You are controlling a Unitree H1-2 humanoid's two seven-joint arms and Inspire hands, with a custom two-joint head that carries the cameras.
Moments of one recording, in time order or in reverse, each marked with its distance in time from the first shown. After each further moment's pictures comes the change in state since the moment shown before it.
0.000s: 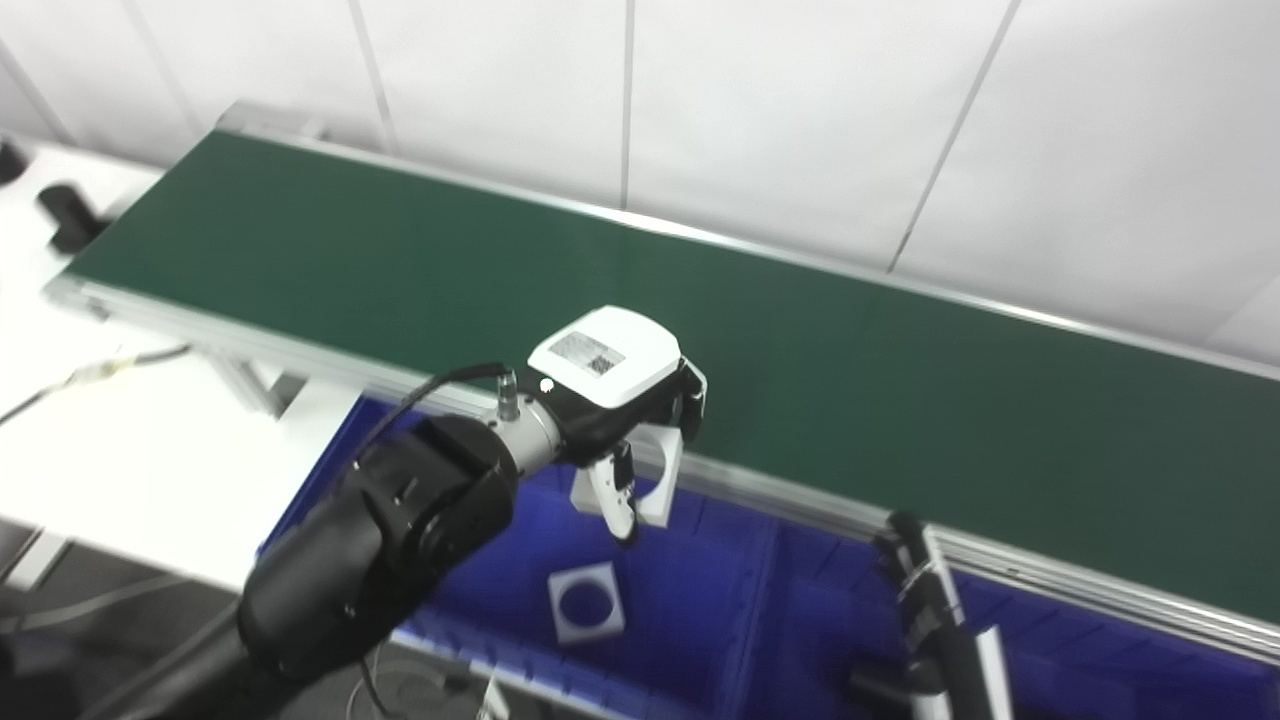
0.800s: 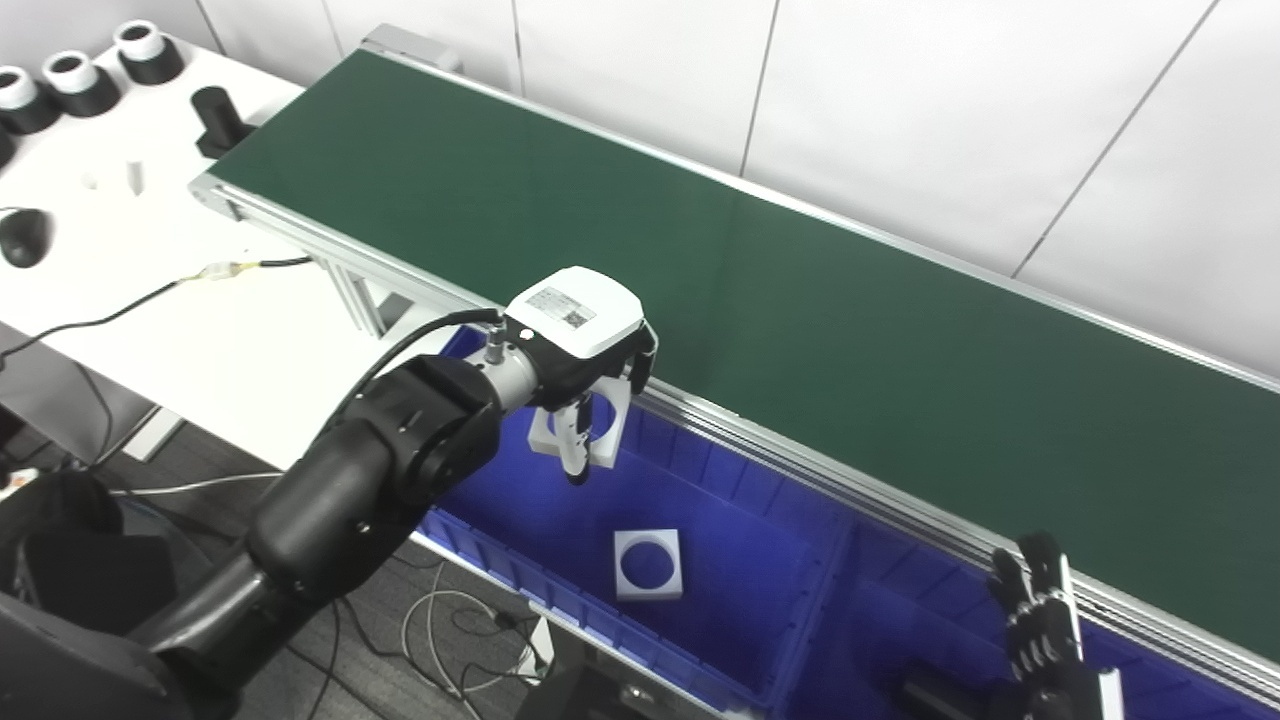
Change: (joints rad) left arm 0.140 -0.005 0.234 0.162 0.069 -0.120 0.090; right arm -0.001 -0.024 -0.094 0.007 0.062 0.000 0.131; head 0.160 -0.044
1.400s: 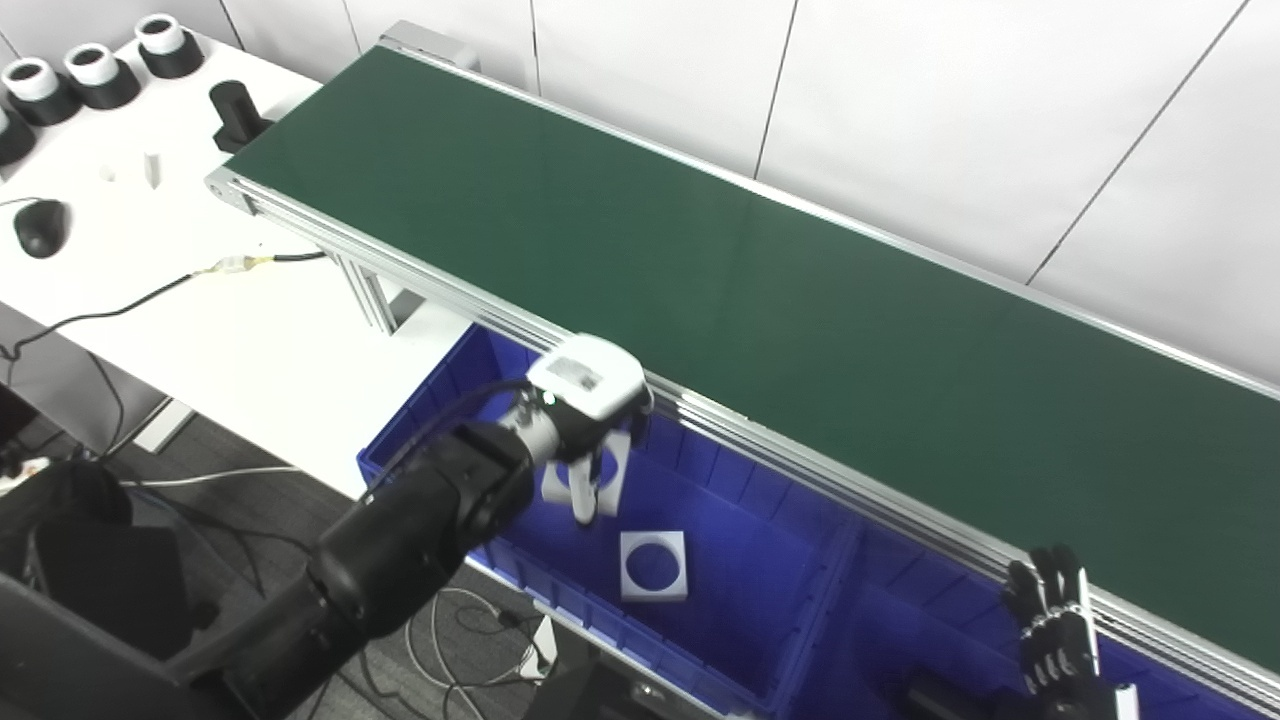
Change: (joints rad) left arm 0.039 -0.065 -0.125 0.324 0.048 -0.008 0.264; right arm 0.002 0.009 -0.022 -0.012 0.005 0.000 0.024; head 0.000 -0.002
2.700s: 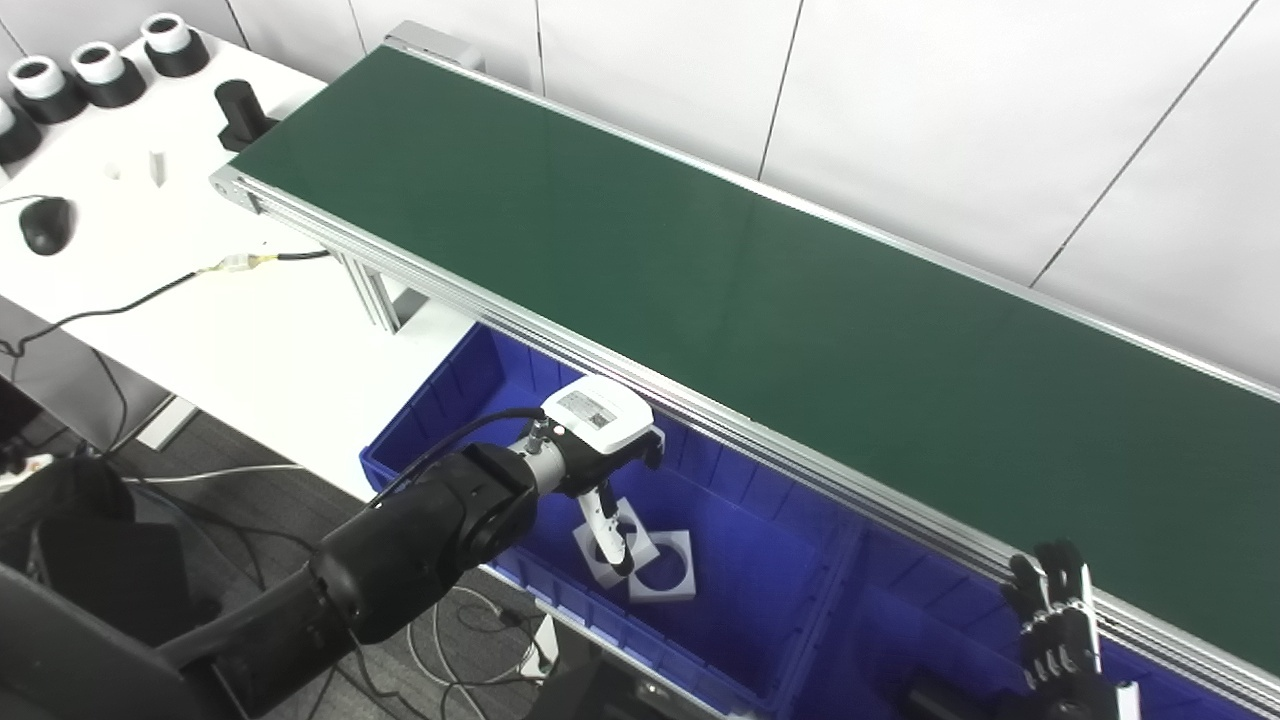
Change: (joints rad) left arm 0.000 0.055 -0.066 0.023 -0.062 -0.002 0.020; right arm 0.002 0.016 -0.006 -0.010 -0.004 0.000 0.008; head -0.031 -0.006
